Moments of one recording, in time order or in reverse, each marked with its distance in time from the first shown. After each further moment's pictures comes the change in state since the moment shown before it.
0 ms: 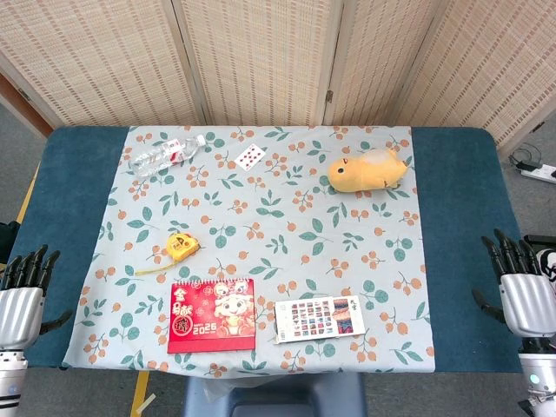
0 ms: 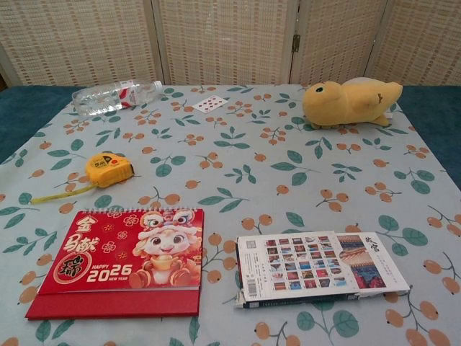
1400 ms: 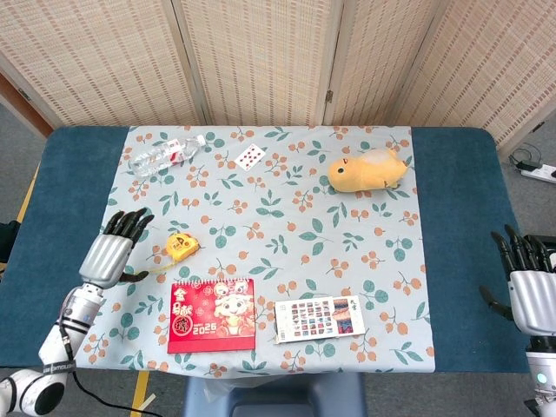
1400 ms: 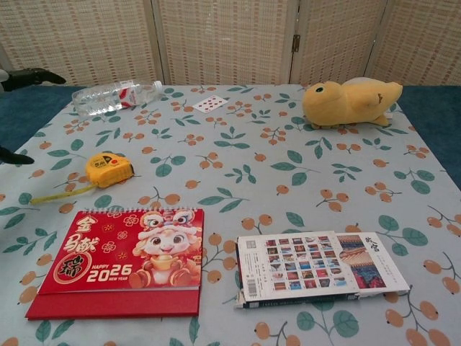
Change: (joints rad) left arm -0.368 -0.145 -0.116 0.135 -0.053 -0.416 -0.084; right arm -0.005 0.044 0.016 -0.054 0.027 0.013 -0.035
